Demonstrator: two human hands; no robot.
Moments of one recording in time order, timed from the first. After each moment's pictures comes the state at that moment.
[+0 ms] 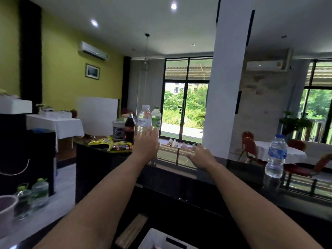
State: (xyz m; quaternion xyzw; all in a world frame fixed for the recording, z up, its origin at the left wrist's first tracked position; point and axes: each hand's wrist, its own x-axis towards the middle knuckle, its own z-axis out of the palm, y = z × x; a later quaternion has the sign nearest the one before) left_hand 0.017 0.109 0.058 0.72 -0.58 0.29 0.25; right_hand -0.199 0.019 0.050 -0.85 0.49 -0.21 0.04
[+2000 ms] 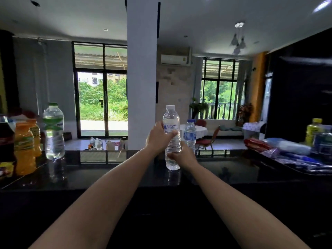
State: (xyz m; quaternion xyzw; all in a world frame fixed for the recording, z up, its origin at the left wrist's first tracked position) left_hand -0.259 -0.006 0.090 0.46 -0.70 -0.14 0.53; right_hand -0.375 0.020 0.039 -0.64 0.56 -0.49 0.19
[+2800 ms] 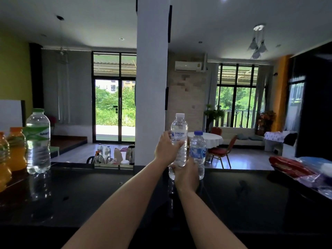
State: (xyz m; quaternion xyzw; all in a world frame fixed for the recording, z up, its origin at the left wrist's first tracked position) left_hand -0.310 -0.122 0.076 0.49 -0.67 -0.12 0.55; right_hand -0.381 -0.082 0.010 -0.50 0.65 -0.56 0.10
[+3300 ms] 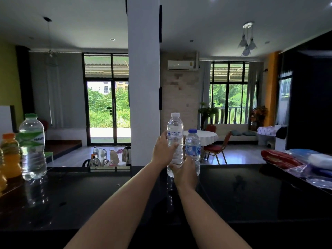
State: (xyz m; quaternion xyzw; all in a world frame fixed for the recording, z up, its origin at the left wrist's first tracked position) left_hand -0.311 -0.116 0.067 0.45 -0.70 -0.13 0.54; right_hand -0.389 -0.074 0.007 -0.51 0.65 -0.55 0.10
